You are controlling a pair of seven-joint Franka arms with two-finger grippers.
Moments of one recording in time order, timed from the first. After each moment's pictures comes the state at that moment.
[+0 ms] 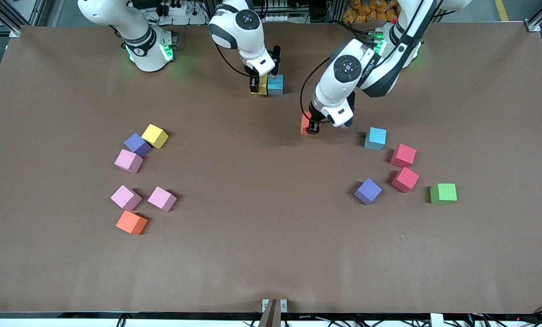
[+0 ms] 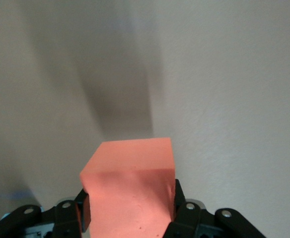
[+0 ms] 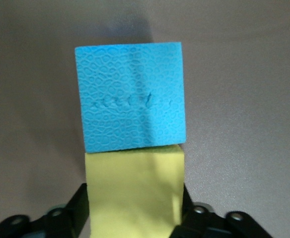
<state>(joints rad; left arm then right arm) -0.46 0.20 -0.34 -2.30 -0.20 2.54 -2.05 1.21 0.26 0.00 -2.42 0.12 2.66 -0.37</state>
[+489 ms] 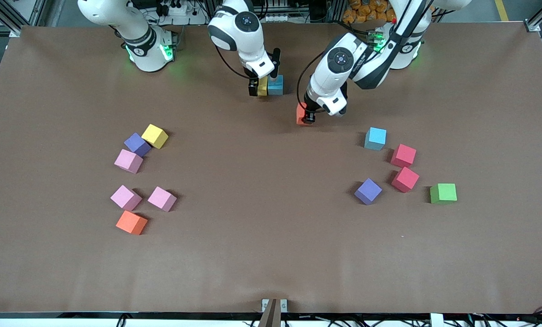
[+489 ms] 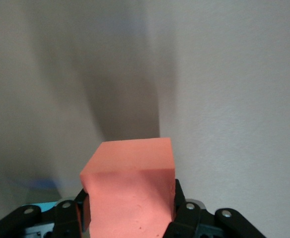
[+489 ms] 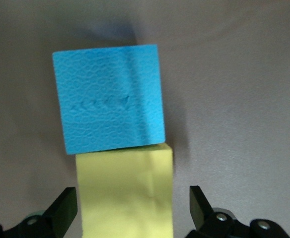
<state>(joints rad) -0.43 0.21 -0.44 -2.40 -0.27 2.63 -2.12 1.21 0.26 -0.03 -2.40 0.12 2.65 -0.37</state>
